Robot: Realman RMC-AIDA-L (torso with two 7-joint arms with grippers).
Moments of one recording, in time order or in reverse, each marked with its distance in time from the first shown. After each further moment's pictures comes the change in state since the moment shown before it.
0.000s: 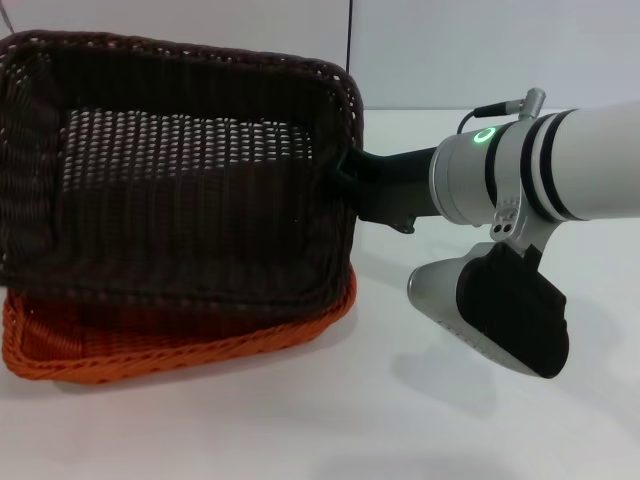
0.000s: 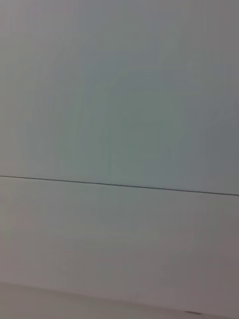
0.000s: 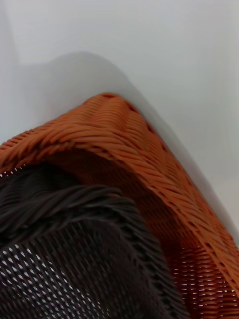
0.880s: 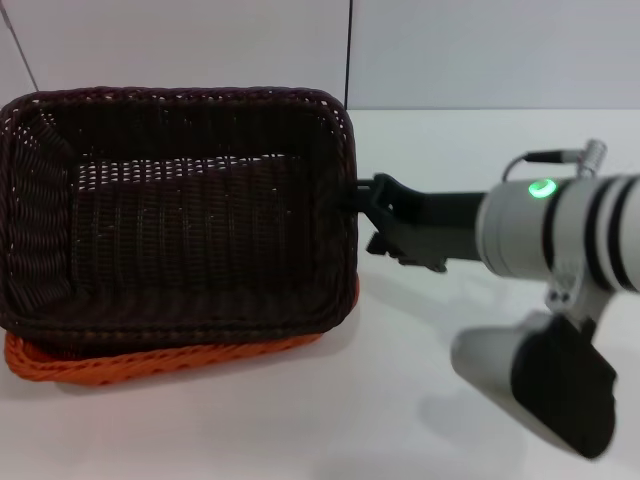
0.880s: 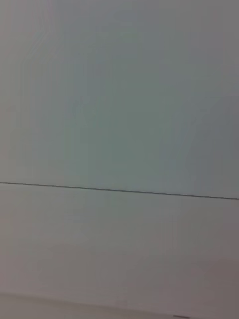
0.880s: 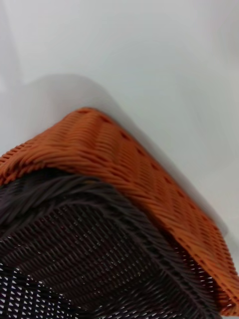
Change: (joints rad) left arm -0.035 0.005 -0.006 0.013 -0.014 -0.056 0.014; right arm -0.246 -0.003 -0.083 -0.230 -0.058 0.014 0.047
